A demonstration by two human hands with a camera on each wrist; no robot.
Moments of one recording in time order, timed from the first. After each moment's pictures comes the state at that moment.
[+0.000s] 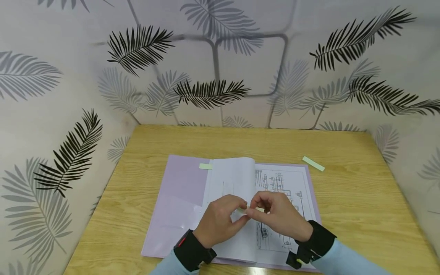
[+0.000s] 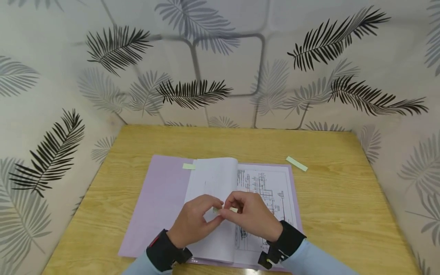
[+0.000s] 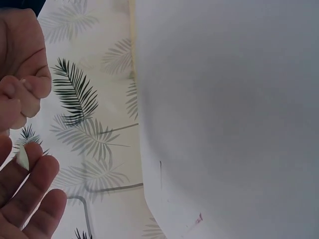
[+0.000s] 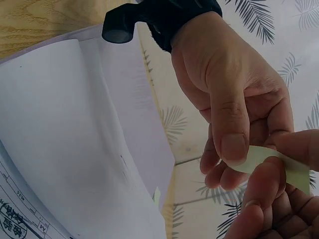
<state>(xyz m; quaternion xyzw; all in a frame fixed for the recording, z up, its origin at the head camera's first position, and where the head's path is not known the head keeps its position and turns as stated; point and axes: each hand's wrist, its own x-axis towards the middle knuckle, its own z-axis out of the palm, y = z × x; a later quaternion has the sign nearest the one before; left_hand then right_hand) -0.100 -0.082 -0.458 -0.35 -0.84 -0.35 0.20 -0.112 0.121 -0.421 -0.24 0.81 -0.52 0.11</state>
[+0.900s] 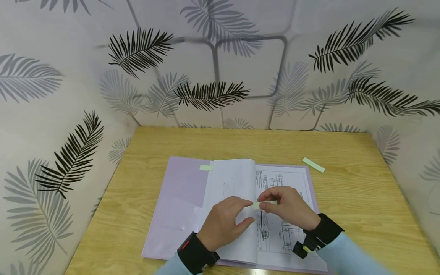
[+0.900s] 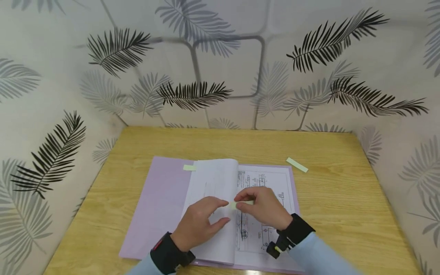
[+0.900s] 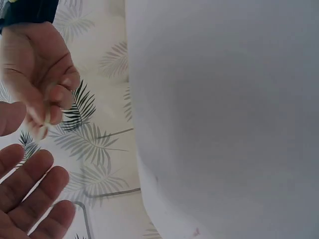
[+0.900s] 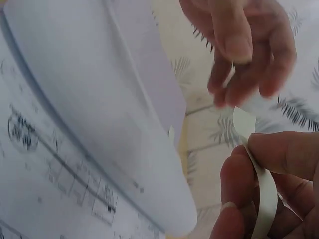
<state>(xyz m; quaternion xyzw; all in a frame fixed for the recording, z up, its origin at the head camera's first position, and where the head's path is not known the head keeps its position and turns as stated) -0.096 -0.074 -0.459 -0.34 -0.87 -0.30 0.18 -0.140 0.152 -0.441 -0.18 0.85 -0.48 0.15</state>
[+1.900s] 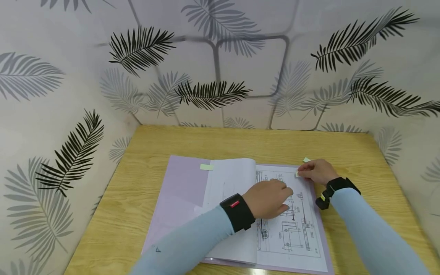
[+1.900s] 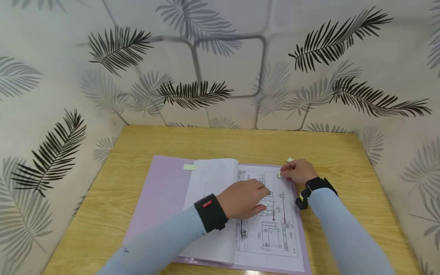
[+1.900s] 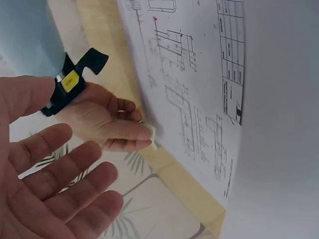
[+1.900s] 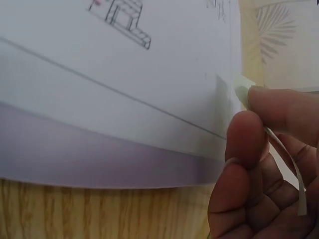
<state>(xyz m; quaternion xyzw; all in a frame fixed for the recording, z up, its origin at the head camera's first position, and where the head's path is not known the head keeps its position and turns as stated) -0.164 0.021 -0.433 -0.45 -0.89 -0.01 -0.01 -0.257 0.265 -0.496 -0.03 0.92 -0.36 0.17</state>
